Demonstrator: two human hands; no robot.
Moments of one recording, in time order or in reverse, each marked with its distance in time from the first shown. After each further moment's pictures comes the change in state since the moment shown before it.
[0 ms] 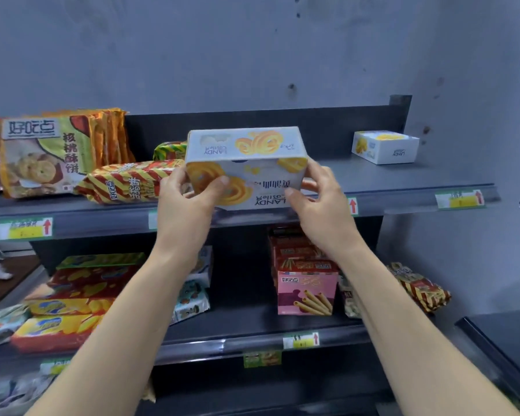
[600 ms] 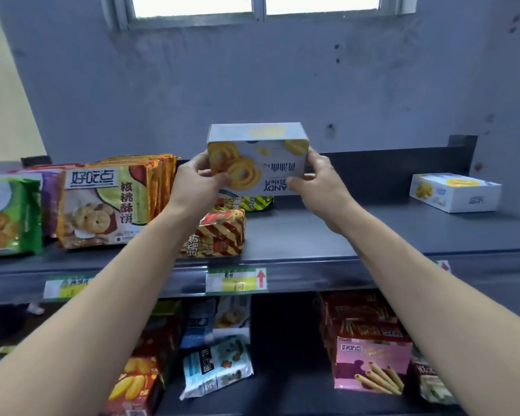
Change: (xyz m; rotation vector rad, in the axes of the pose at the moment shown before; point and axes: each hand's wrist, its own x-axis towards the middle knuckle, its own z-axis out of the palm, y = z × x) left_hand 0.151 0.014 -0.061 0.133 -0.124 0.032; right_hand 0.137 -0.026 0.090 0.113 -0.128 0.001
